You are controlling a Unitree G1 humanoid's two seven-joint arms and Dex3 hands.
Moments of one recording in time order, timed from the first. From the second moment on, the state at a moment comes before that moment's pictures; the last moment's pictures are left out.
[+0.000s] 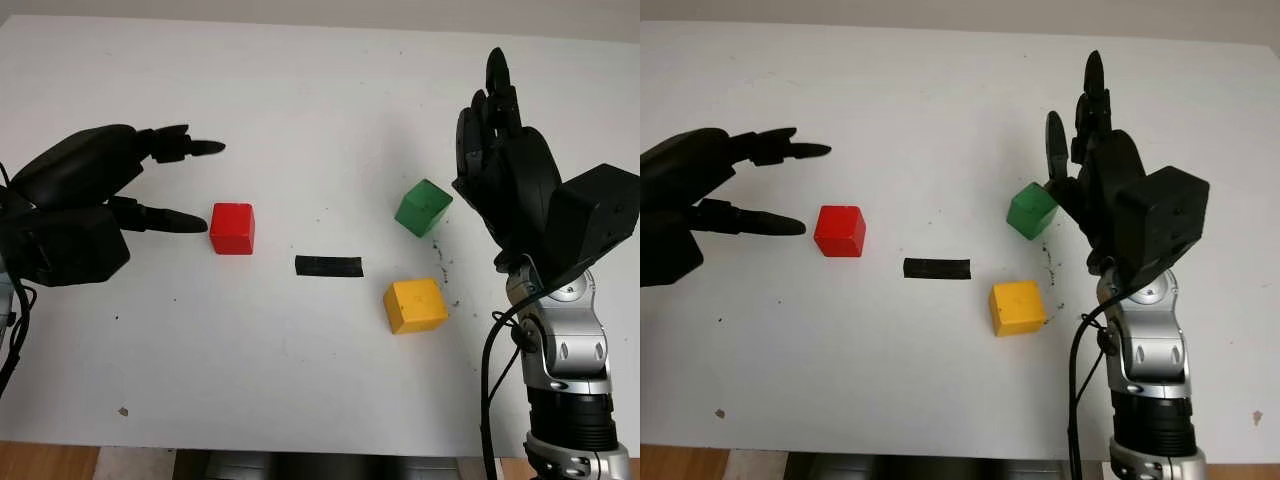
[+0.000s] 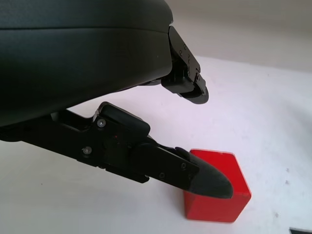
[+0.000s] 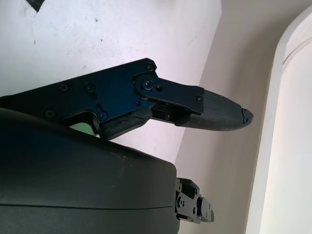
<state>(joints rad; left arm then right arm) -0.46 0.85 0.06 0.10 0.35 -0.27 -0.49 -0.39 -0.21 -0.13 -0.15 0.05 0.23 0.10</state>
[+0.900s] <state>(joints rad) -0.44 0.83 -0.07 0.10 0.65 -0.30 -0.30 -0.37 -0.20 -0.12 -0.13 0.05 0.24 0.08</state>
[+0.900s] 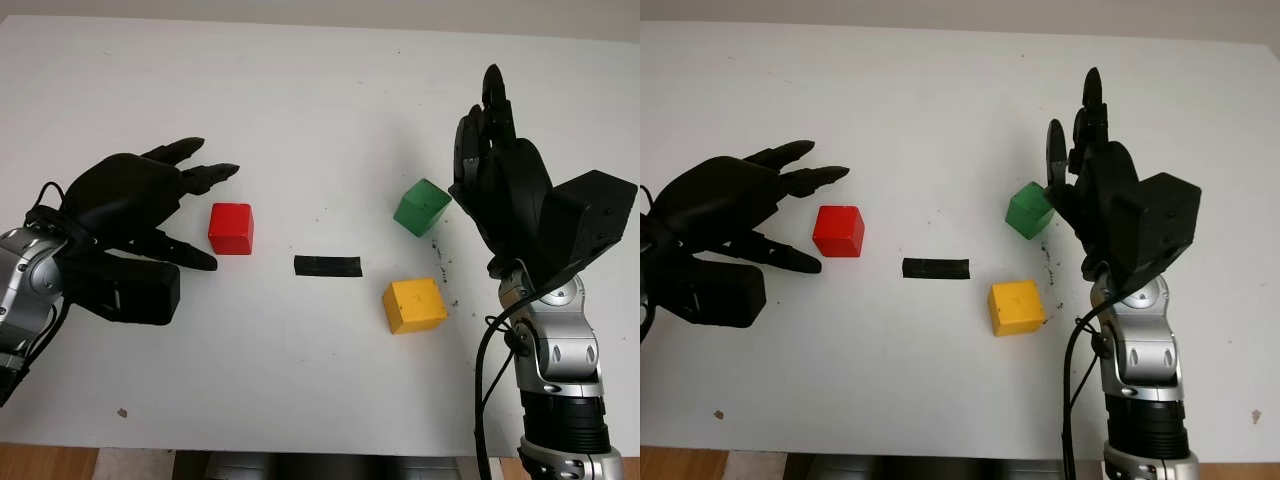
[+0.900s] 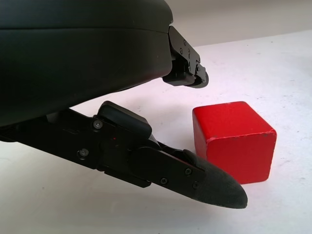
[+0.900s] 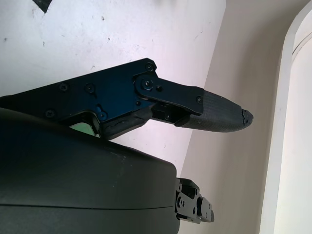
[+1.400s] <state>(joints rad) -0.44 0.81 -0.08 0.13 0.64 -0.31 -0.26 -0.37 -0.20 -0.12 -0.13 0.05 0.24 0.08</state>
